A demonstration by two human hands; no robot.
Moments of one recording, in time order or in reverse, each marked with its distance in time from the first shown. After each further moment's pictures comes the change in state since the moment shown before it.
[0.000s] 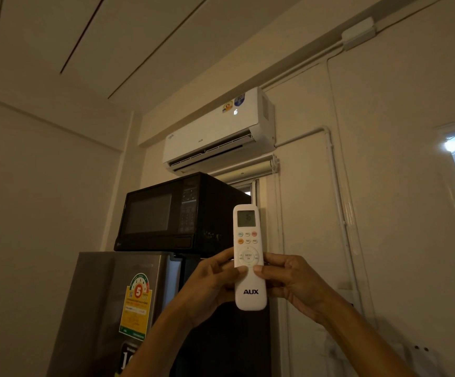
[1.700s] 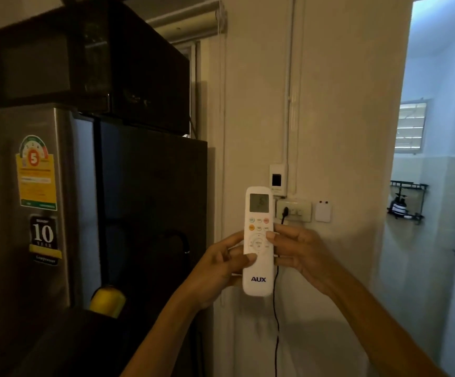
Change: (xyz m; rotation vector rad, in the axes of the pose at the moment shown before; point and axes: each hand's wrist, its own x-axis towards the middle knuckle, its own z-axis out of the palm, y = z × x) left_hand -0.057 -0.212 0.086 -0.071 -0.165 -0.280; right_hand -0.164 0.125 -0.066 -0.103 0.327 0.287
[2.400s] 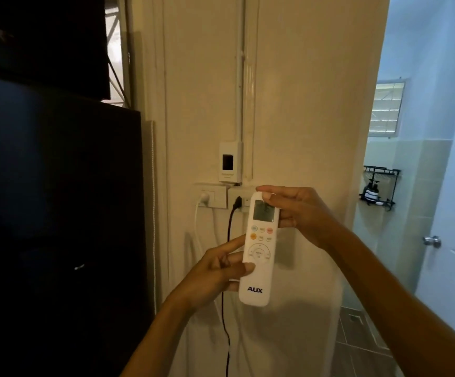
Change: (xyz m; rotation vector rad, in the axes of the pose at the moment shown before) left_hand 0.154 -0.110 0.076 -0.098 -0.148 -0.073; right_hand 0.086 0.027 -0.178 -0.187 0.097 -0.043
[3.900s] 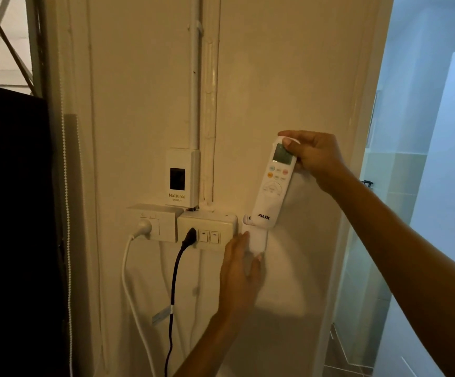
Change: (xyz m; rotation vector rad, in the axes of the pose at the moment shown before) left_hand 0.232 -0.094 0.041 0.552 0.615 0.309; right_hand 0.187 0.018 -0.153 -0.289 0.431 -0.135
